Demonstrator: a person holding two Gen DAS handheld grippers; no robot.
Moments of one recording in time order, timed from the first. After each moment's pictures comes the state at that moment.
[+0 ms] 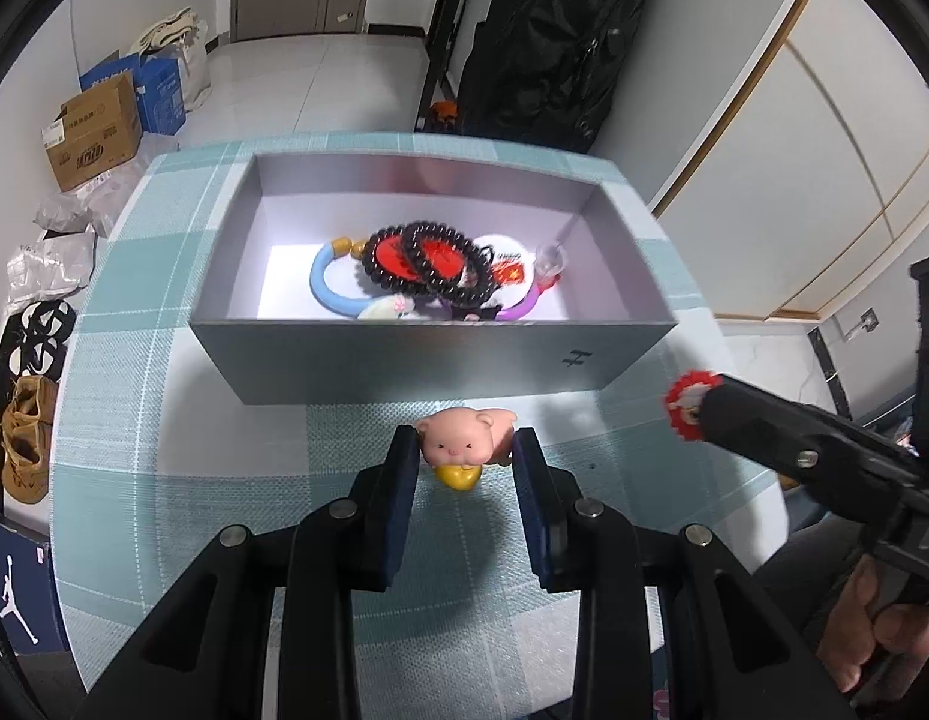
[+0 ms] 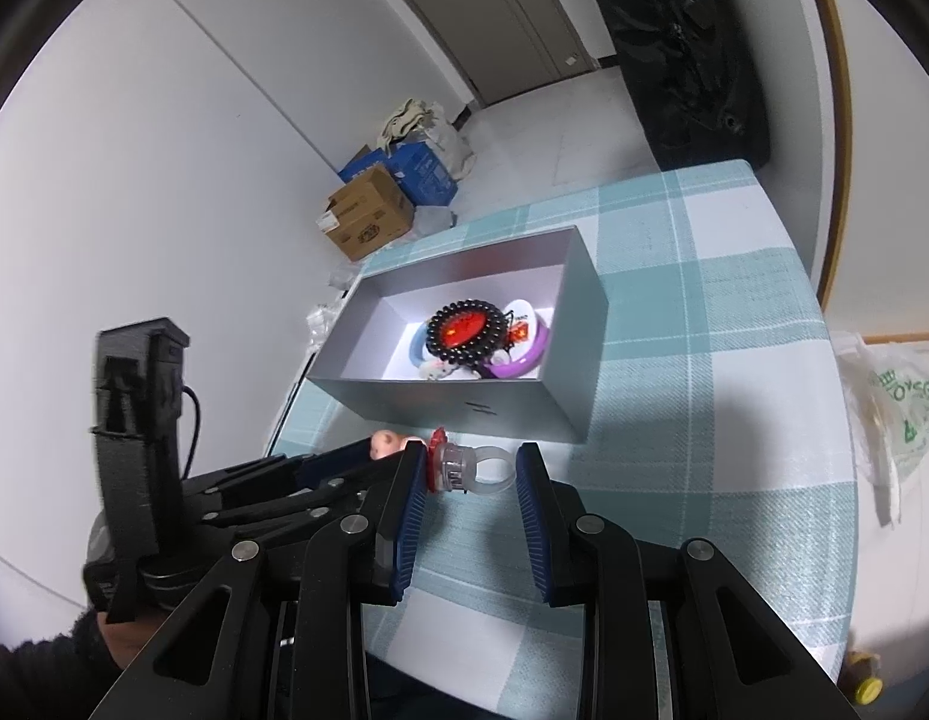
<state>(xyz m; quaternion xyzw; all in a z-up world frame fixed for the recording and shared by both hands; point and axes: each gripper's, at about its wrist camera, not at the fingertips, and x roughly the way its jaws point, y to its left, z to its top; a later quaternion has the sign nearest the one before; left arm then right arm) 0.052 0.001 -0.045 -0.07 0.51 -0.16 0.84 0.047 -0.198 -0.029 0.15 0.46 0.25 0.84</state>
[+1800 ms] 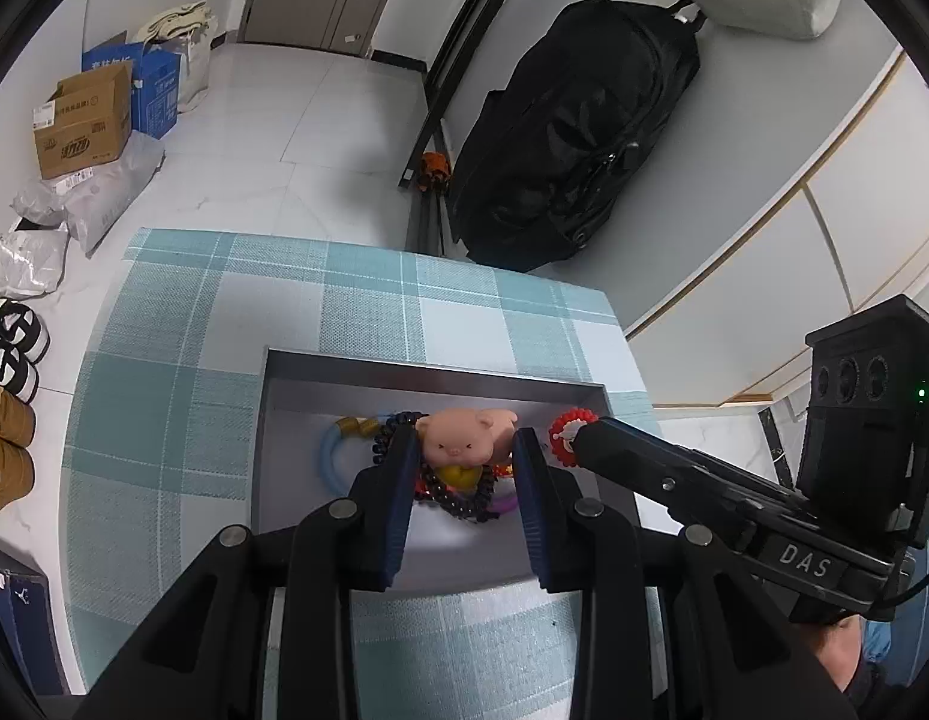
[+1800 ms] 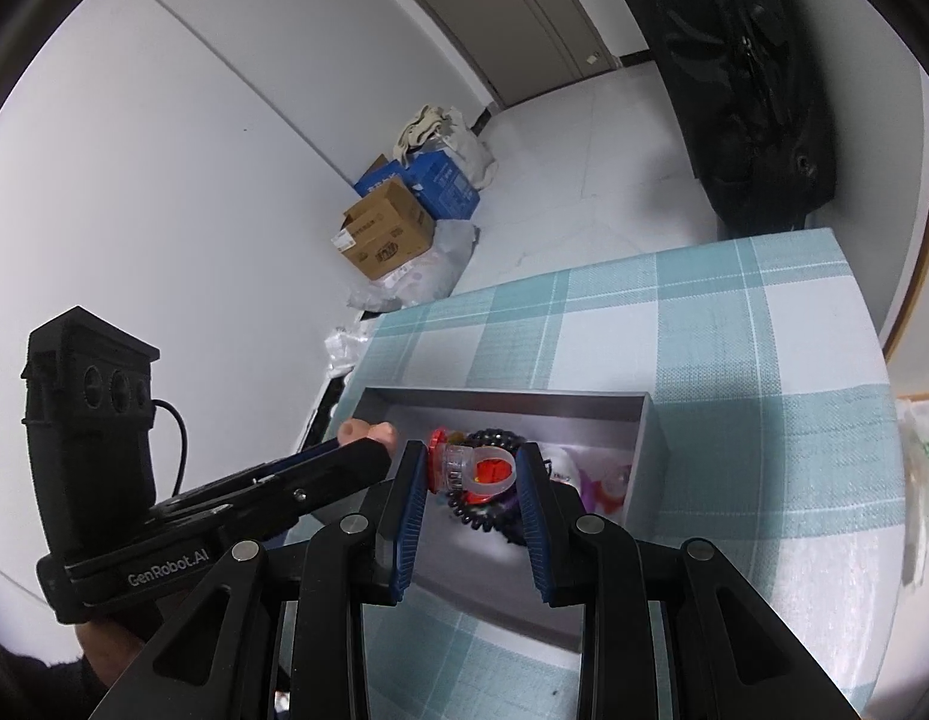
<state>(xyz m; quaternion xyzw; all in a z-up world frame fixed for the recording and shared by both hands) 0.127 0.030 -0.017 -0.17 0.47 -0.18 0.85 0.145 -0.173 -0.023 0.17 0.46 0.28 0.82</state>
